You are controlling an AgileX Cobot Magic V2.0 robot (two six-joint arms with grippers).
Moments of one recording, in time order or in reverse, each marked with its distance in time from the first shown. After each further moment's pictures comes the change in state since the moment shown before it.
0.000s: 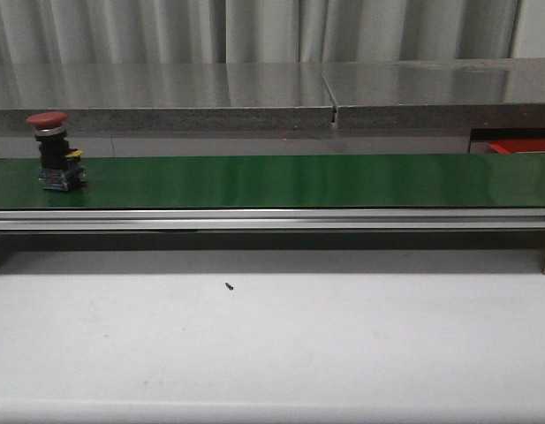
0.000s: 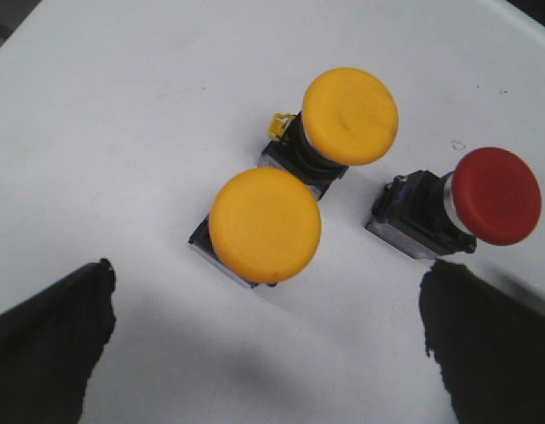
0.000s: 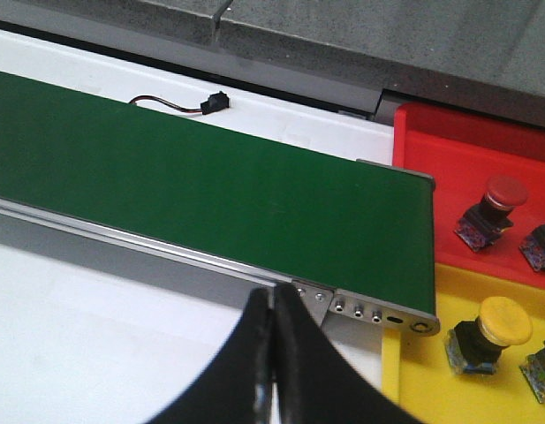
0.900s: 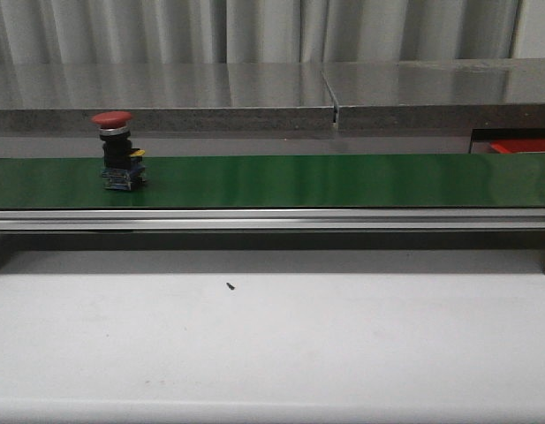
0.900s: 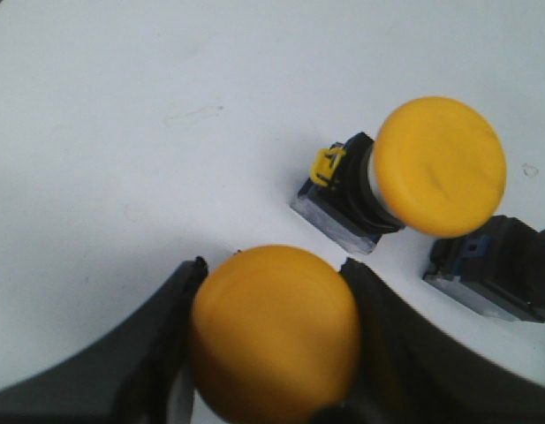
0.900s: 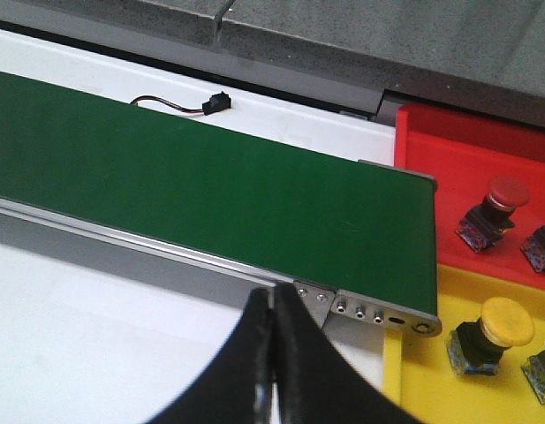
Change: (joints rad) left arm 0.000 0.175 -0.172 0.007 0.041 0.002; right arm 0.000 0.000 0.000 0.000 0.000 0.000
